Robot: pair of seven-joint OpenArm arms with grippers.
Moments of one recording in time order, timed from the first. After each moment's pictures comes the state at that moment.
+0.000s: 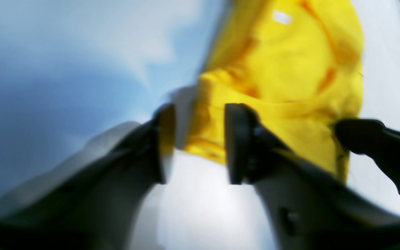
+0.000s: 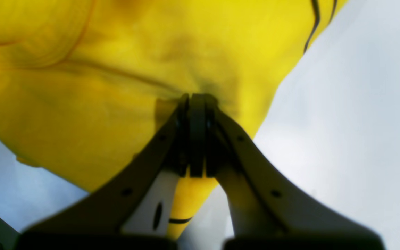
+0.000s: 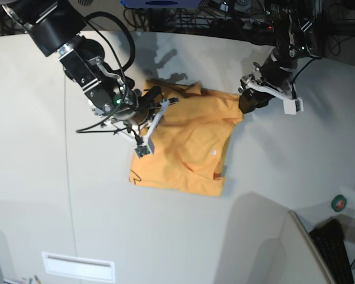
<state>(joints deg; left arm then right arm) 17.9 -0.3 -26.7 82.2 -31.4 -26.6 30.7 4.3 7.8 -36.3 74.8 22.2 -9.2 -38.2</state>
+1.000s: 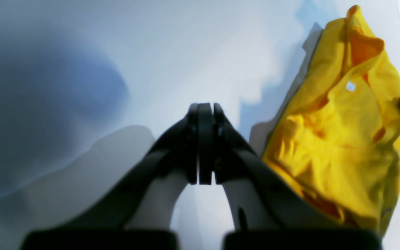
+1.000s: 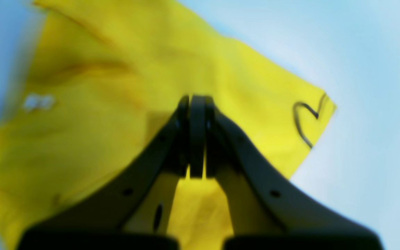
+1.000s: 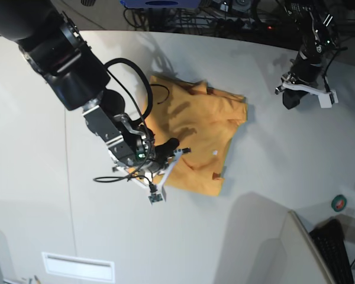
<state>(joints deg) 18.0 -2.1 -38.0 83.0 -31.4 -26.6 30.7 22.4 -1.3 -36.1 50.7 21.8 -9.6 -32.4</state>
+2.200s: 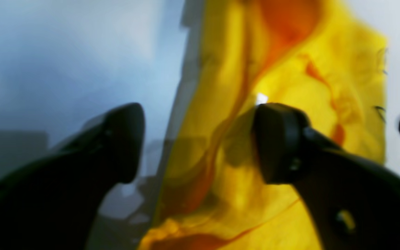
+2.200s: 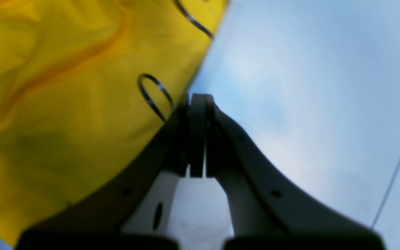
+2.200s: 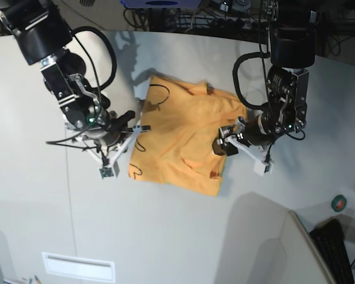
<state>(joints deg) -7.9 -10.2 -5.7 58.8 -31.9 -17.7 39.4 5.3 10.2 -26.0 74.9 22.1 -9.6 -34.9</state>
